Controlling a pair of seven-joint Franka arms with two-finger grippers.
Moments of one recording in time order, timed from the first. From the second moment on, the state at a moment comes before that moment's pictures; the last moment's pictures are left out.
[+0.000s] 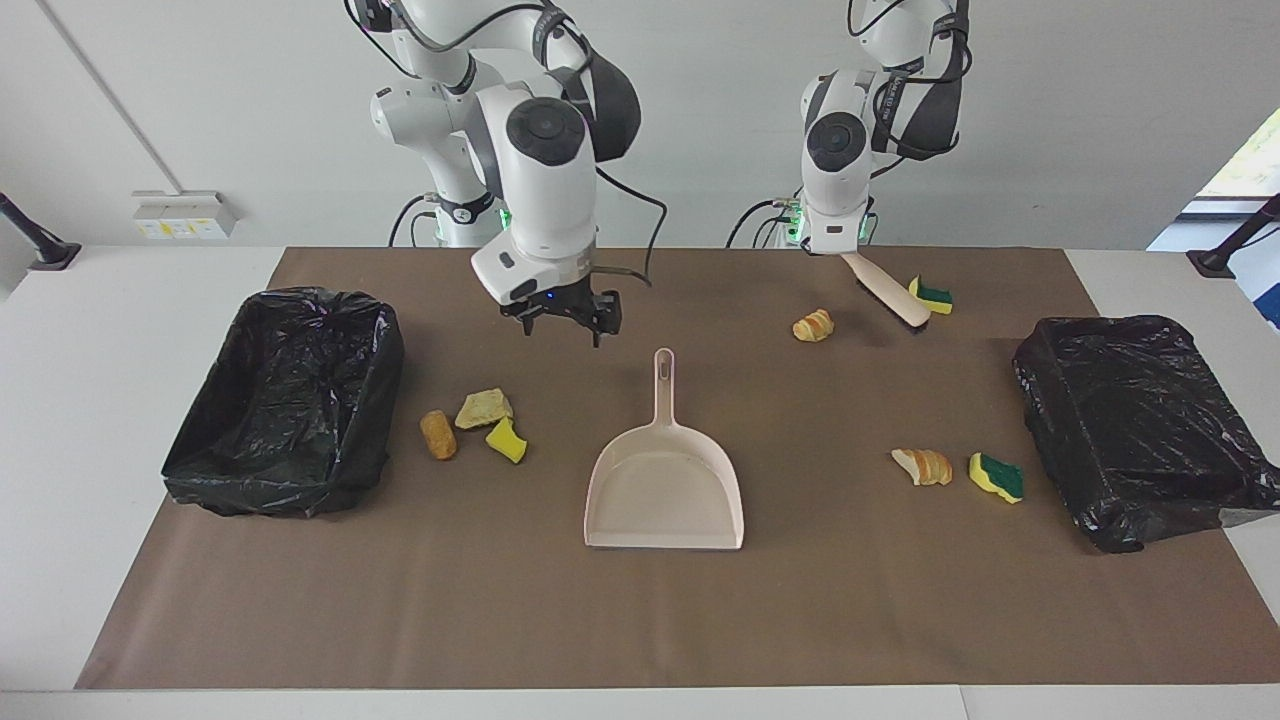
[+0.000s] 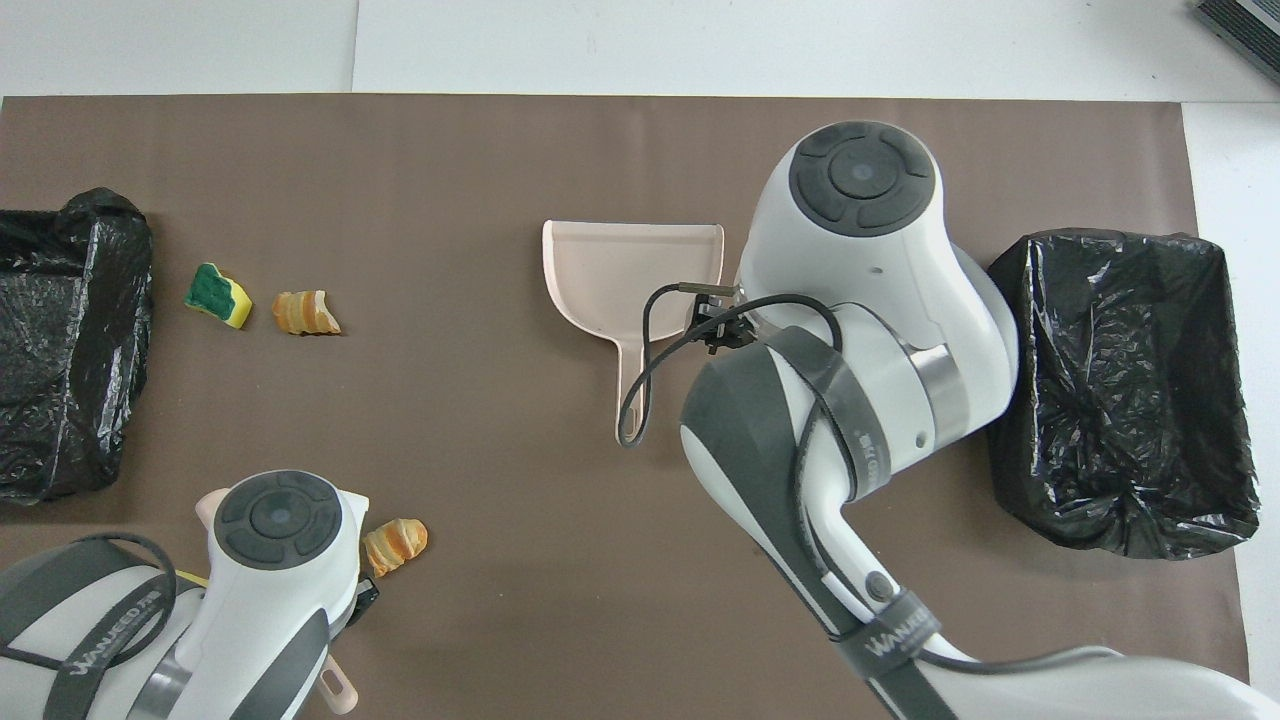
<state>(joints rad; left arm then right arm) -0.25 -0.34 -0.18 -2.44 0.08 1.57 -1.04 0.49 0.36 -0.03 -1.46 0.02 1.73 0.65</state>
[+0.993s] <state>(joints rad) -0.12 -0.46 -0.18 -2.69 0.17 1.56 -1.04 0.61 0.55 -0.01 -1.46 0.08 1.90 0.58</state>
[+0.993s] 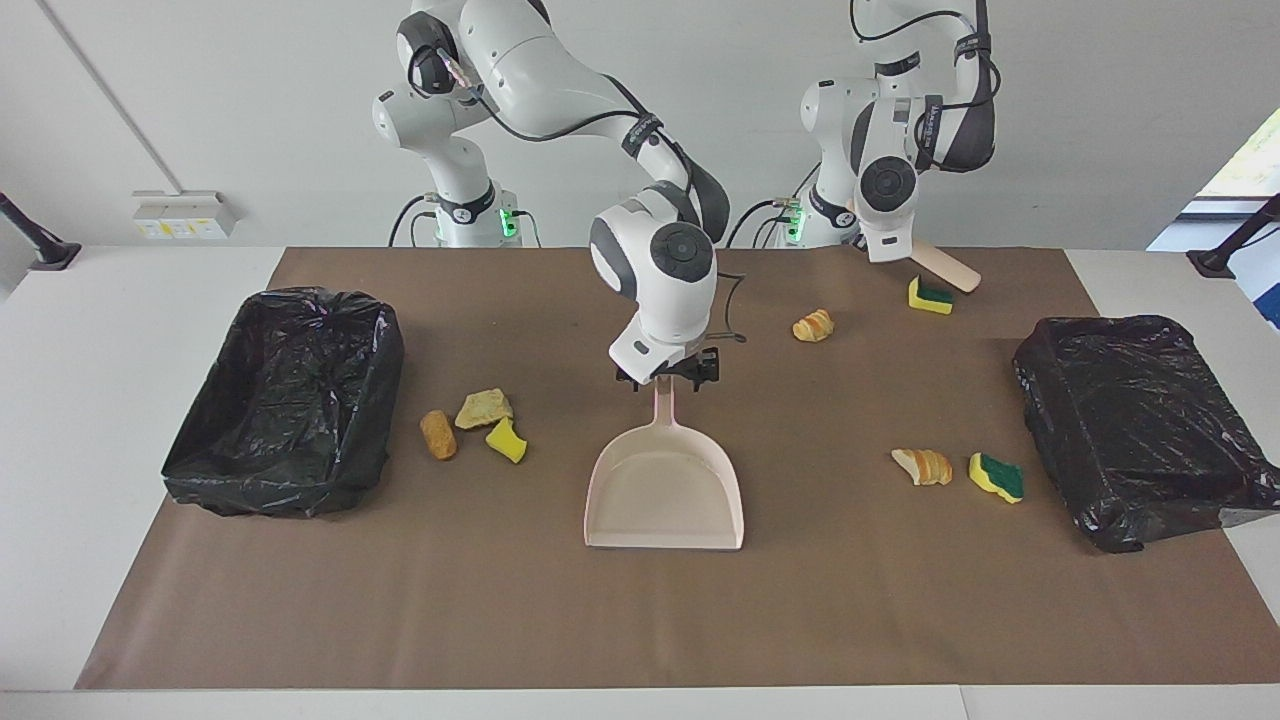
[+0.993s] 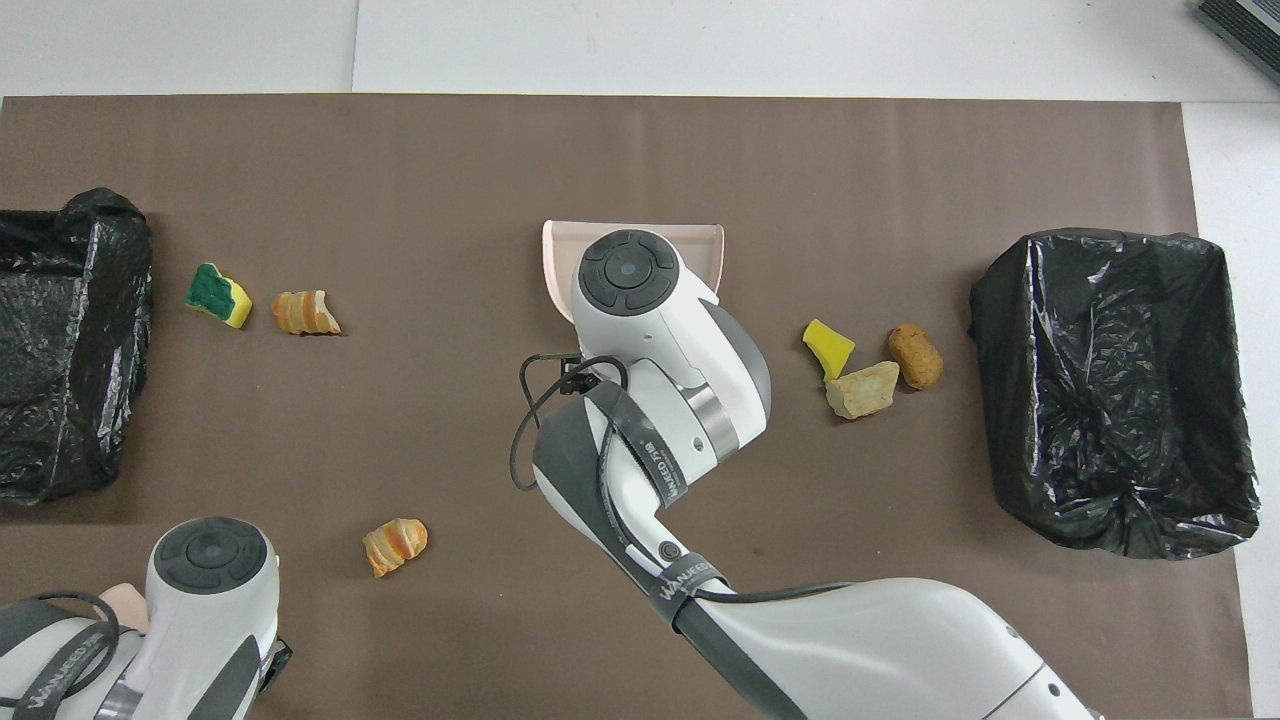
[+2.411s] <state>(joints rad) -0.11 -0.01 -0.20 -2.15 0.17 1.89 -0.63 0.53 0.33 -0.02 -1.59 0.06 1.74 0.34</state>
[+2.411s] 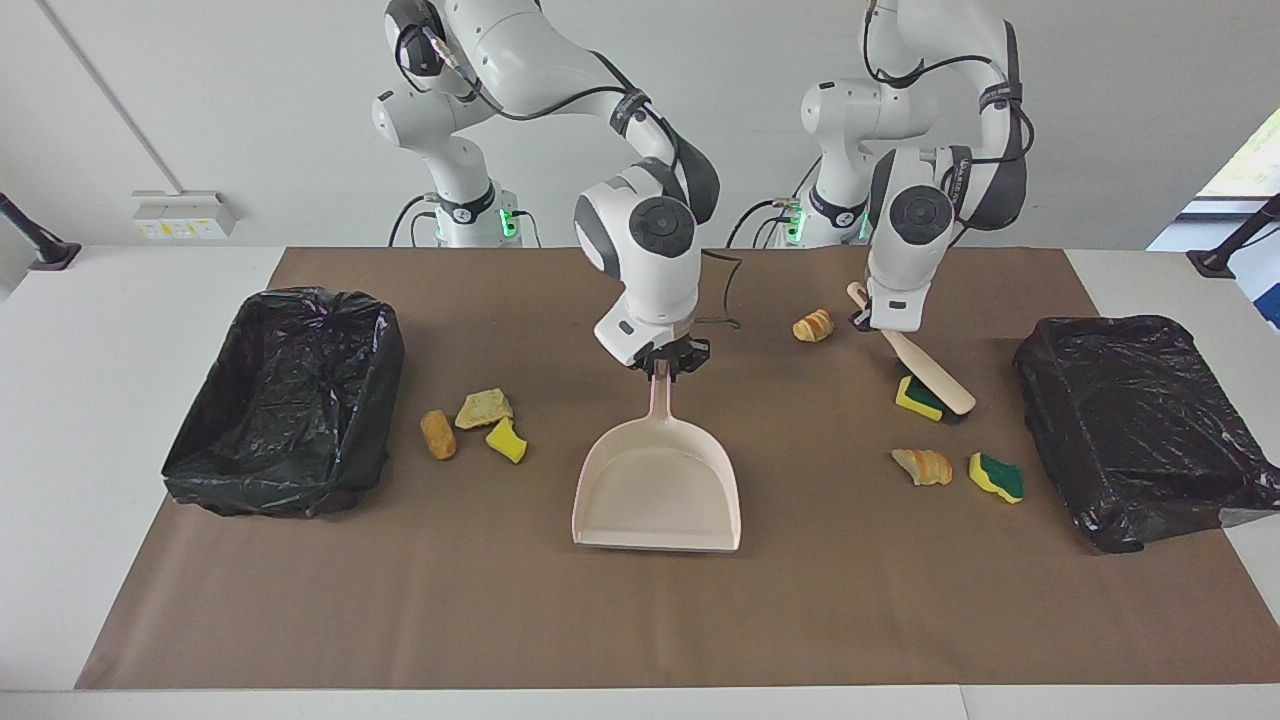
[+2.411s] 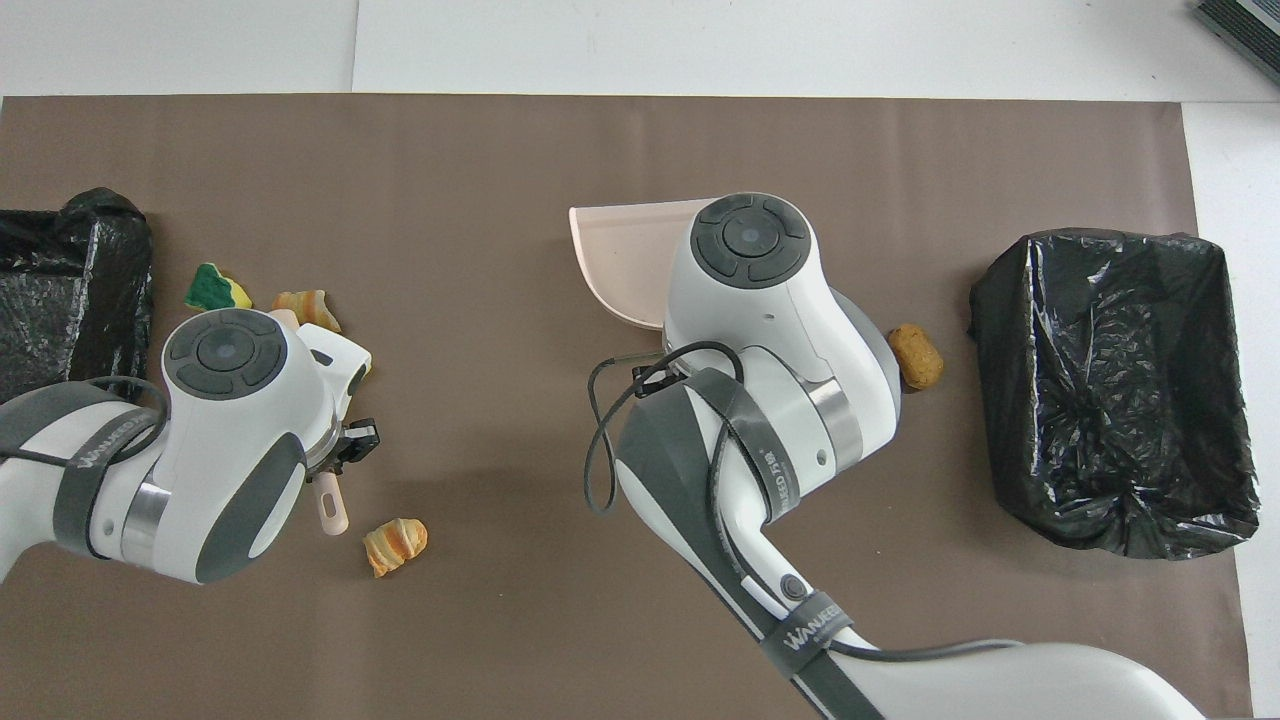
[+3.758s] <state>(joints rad) 0.16 0.16 -0.18 -2.02 0.53 2.05 -0.06 0.44 0.08 -0.01 -2.08 -0.14 2.04 -0.89</state>
